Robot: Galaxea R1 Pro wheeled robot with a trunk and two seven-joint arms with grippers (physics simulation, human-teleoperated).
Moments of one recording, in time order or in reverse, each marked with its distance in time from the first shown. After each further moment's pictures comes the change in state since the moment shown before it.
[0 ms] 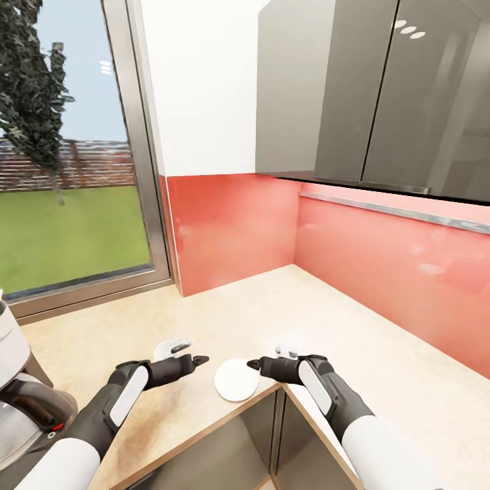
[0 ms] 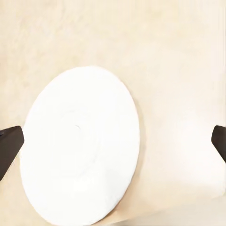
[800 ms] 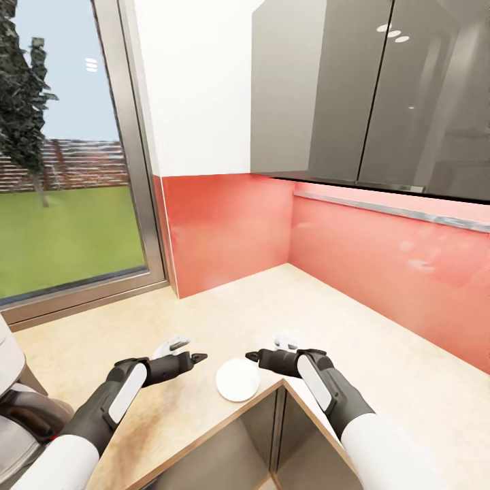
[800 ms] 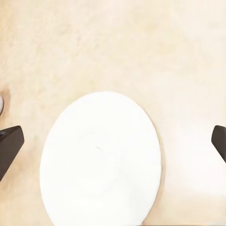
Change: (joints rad) left arm -0.011 0.007 0.004 0.000 -0.001 0.000 0.002; right arm 0.000 0.005 -0.003 -0.063 -0.001 0.001 -0.015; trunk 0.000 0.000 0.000
